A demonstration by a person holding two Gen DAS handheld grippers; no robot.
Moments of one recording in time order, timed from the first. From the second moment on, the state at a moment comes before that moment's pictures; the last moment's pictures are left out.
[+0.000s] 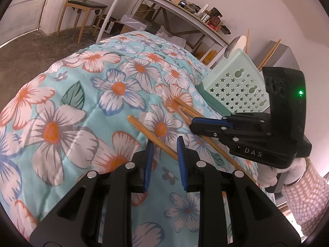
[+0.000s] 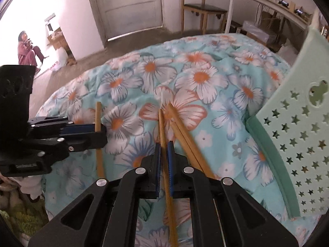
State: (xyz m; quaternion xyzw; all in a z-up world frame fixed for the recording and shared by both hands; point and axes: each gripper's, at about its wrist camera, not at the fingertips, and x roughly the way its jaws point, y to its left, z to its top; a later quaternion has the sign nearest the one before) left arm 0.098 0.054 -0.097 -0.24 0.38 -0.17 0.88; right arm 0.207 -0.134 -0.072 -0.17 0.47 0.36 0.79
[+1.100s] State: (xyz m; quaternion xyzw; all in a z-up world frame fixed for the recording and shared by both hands) left arm 0.098 0.056 -0.097 -0.24 0.38 -0.16 0.88; right arm 0.204 -0.163 0.054 -0.08 0.30 0.32 0.90
